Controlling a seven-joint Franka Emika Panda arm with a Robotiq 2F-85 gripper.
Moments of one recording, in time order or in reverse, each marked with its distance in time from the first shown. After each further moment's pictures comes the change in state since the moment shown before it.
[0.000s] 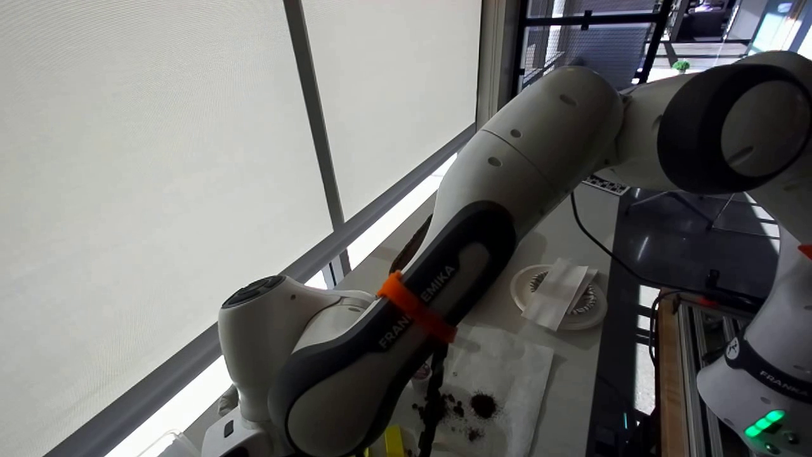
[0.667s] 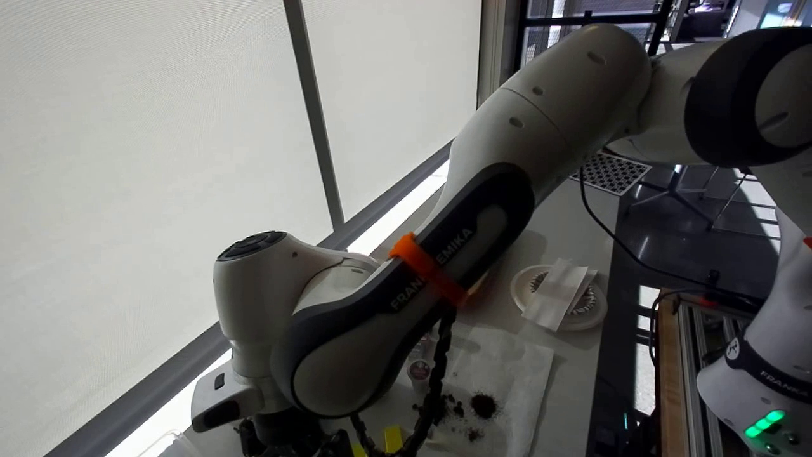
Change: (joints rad) arm -0.013 -0.095 -0.029 -0.035 -0.059 0.031 0.050
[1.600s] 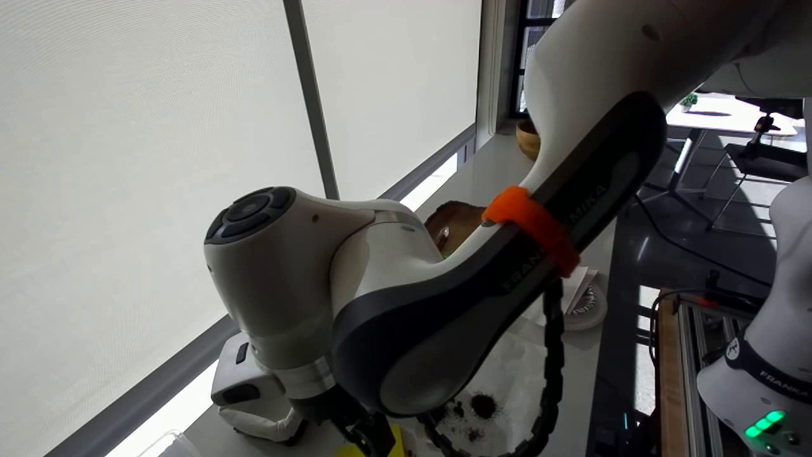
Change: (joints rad) arm 0.092 -0.276 -0.096 -0.211 -0.161 -0.114 0.456
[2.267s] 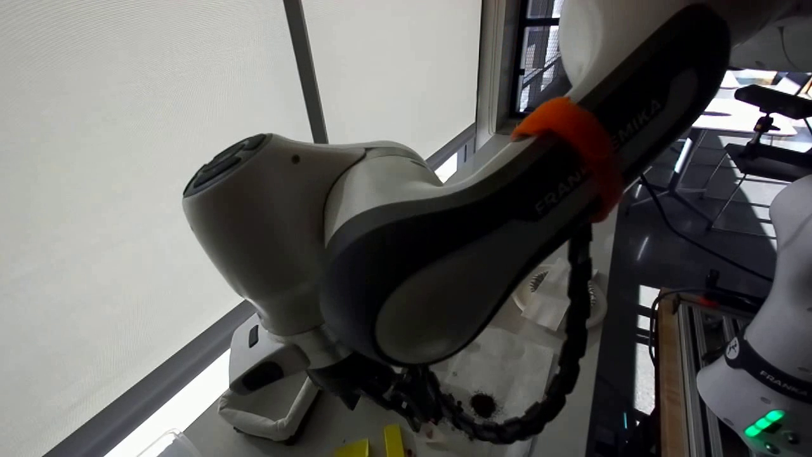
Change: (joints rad) arm 0.002 -0.091 0.001 0.011 0.064 -0.260 -0.199
